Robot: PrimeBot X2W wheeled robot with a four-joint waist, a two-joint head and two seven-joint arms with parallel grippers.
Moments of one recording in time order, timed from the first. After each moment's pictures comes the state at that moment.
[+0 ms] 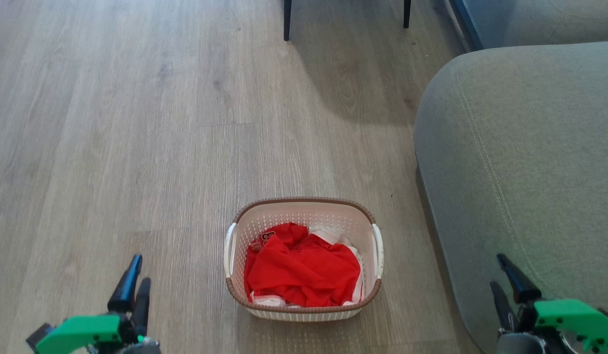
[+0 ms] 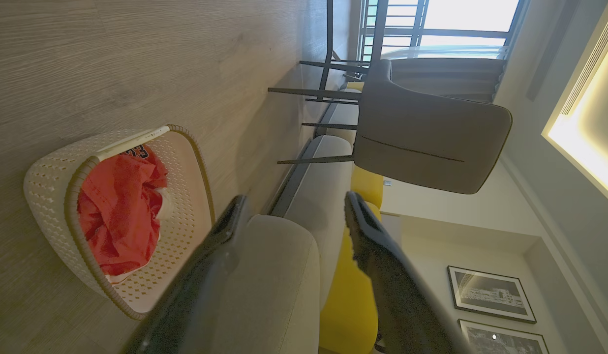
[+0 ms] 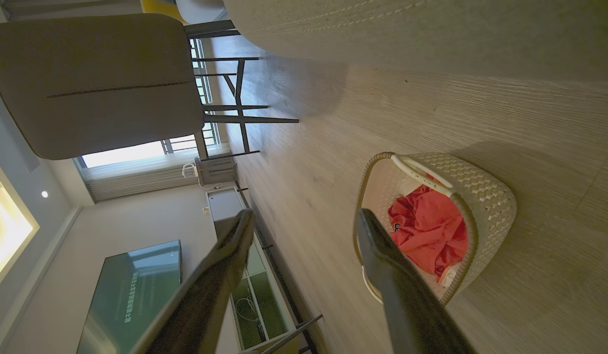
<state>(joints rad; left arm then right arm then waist) 0.02 0.04 0.07 0.35 -1.60 -0.12 0.10 -0.01 -0.03 -0.12 0.36 1.62 0.13 0.10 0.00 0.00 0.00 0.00</state>
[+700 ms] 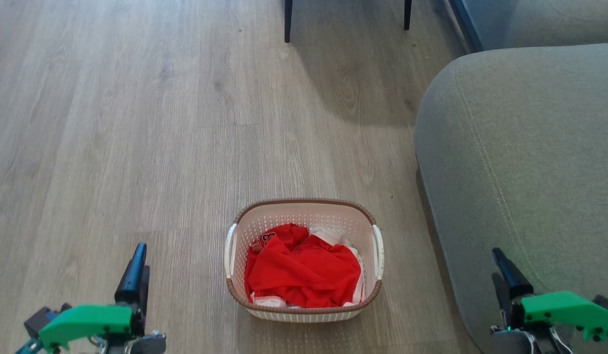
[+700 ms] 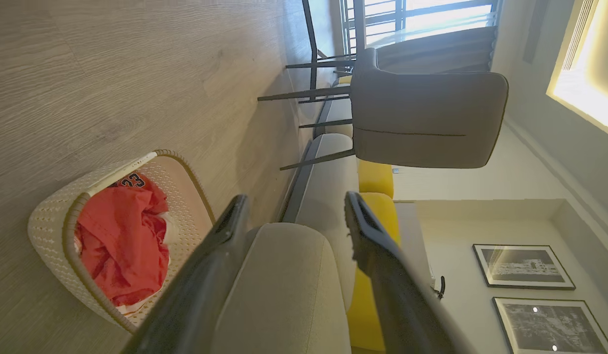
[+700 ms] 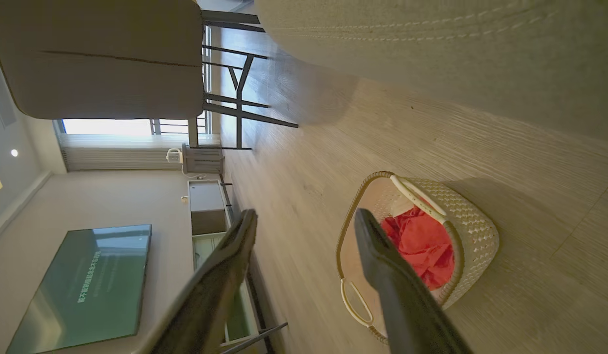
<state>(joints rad) 0.04 0.04 0.04 0.29 -1.47 -0.11 0.05 0.01 -0.03 -0.09 0.33 1.48 0.13 0.05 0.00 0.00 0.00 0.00</state>
